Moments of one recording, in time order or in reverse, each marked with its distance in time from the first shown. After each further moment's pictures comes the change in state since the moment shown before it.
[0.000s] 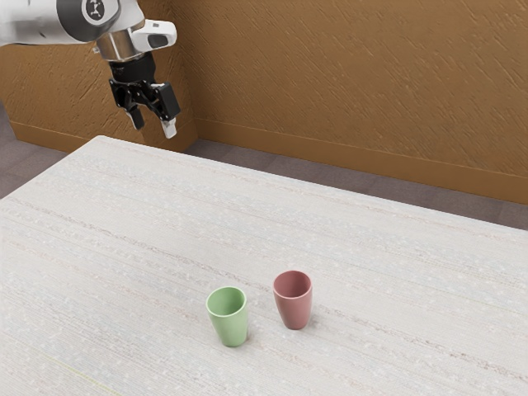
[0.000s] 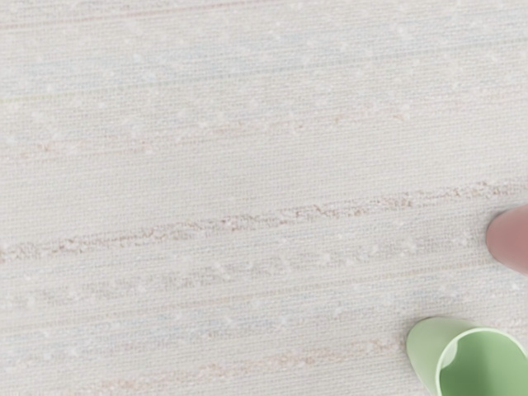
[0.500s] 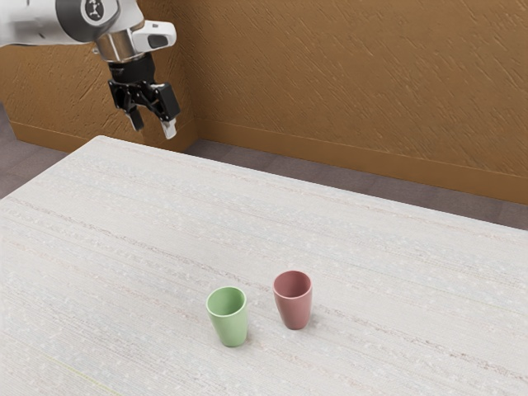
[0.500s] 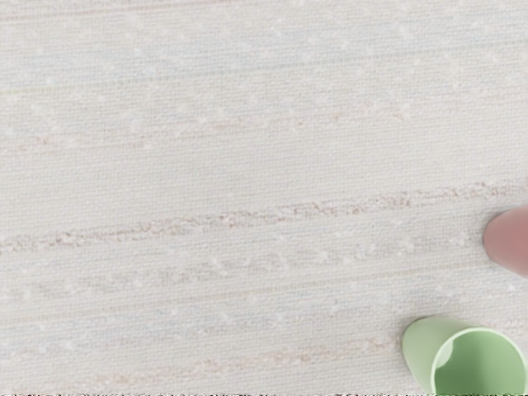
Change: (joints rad) arm 0.000 -0.010 -0.001 -0.015 -0.001 0.001 -0.017
